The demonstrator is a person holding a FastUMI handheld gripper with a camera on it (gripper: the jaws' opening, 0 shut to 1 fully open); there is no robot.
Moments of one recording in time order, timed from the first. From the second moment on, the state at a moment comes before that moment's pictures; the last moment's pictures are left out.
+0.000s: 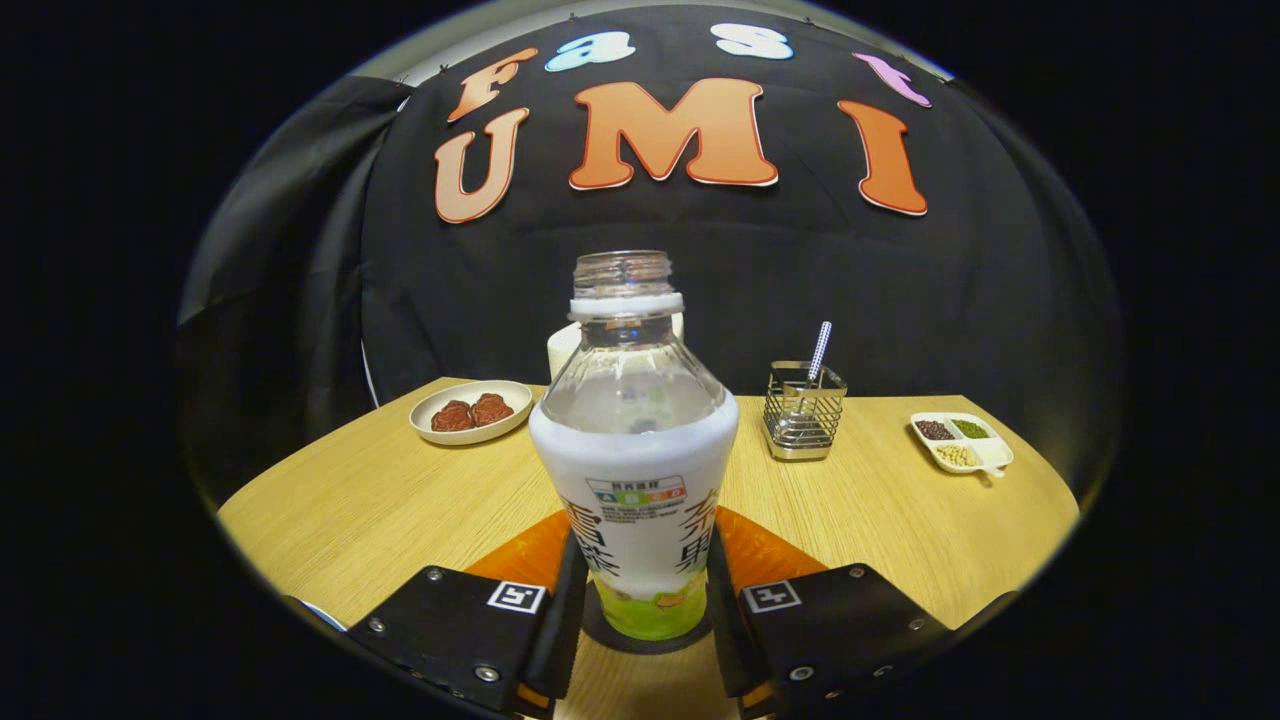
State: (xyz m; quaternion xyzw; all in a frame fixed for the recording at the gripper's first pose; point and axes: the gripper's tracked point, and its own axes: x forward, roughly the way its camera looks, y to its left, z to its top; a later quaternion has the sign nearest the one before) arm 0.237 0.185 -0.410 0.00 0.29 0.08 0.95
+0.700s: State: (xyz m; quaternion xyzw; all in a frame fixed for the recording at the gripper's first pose) arm 0.221 0.185 -0.380 0.00 0.28 0.09 0.95
